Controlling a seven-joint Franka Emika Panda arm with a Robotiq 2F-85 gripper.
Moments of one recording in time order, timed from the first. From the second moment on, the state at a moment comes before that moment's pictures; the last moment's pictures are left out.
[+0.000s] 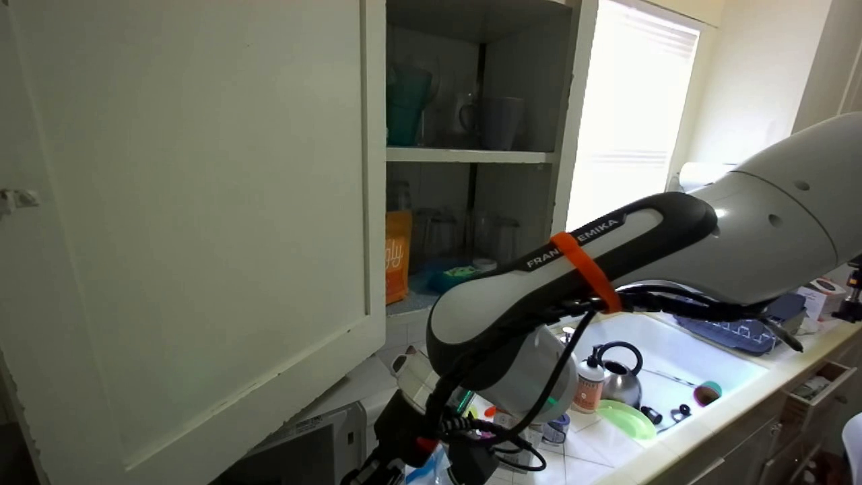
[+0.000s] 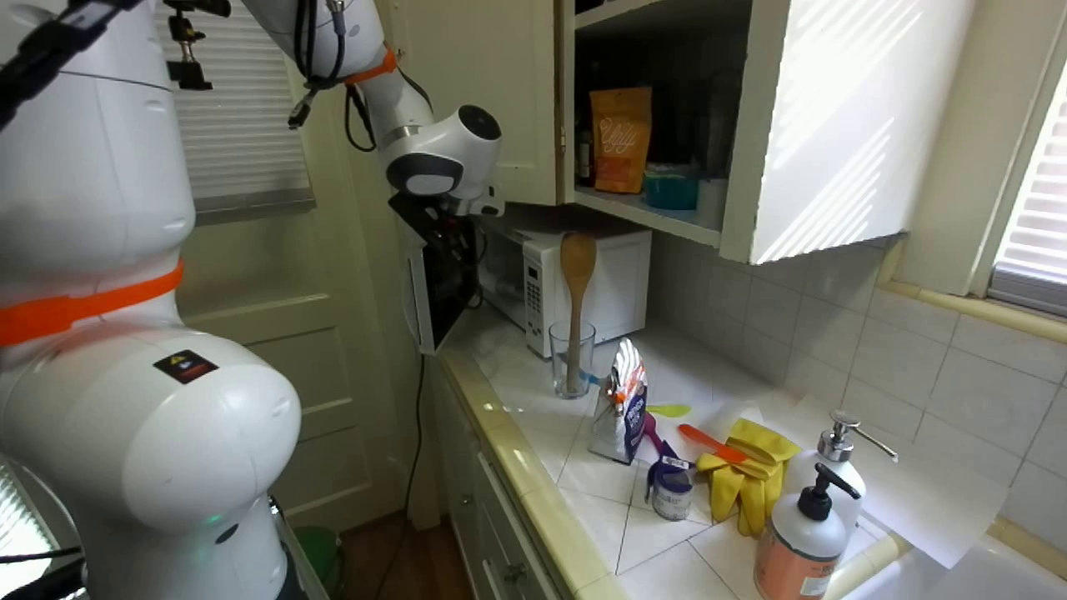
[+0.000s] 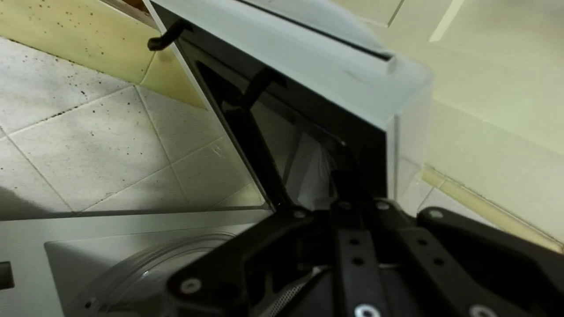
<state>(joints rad) 0.34 0.08 0.27 -2.19 1.08 2.60 -0.50</state>
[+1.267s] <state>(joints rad) 0.35 0.25 0.39 -2.03 0.92 2.54 -0.54</state>
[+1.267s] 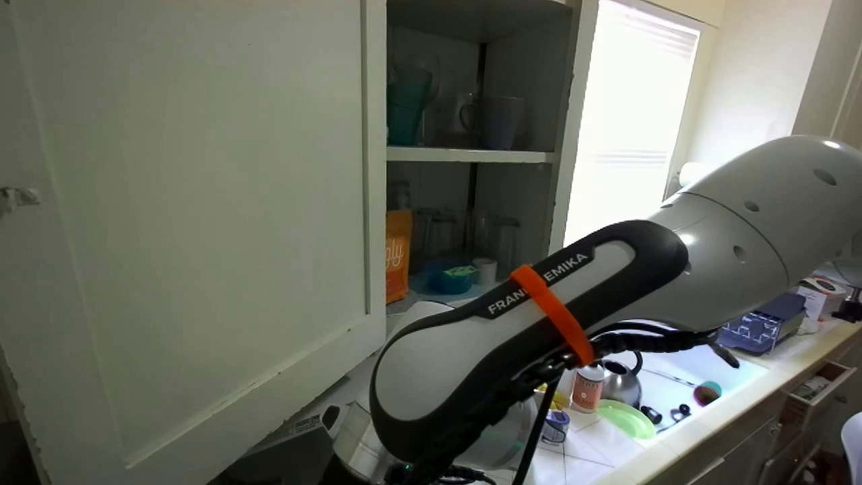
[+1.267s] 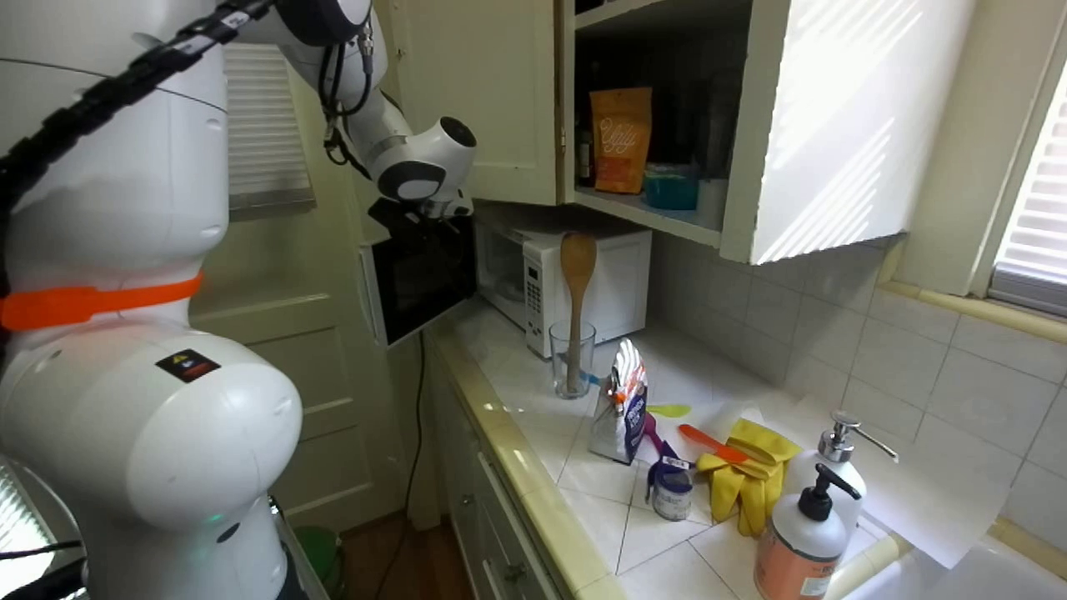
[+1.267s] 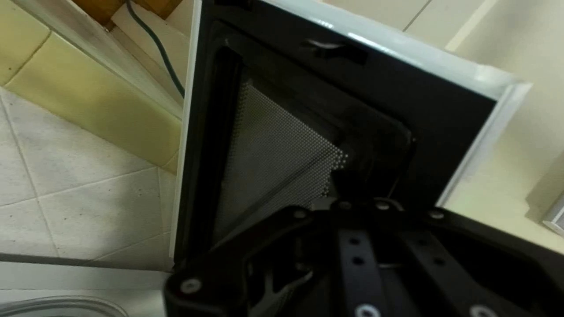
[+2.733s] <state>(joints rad) 0.20 -0.59 0.55 -2.49 -0.06 2.38 0.62</state>
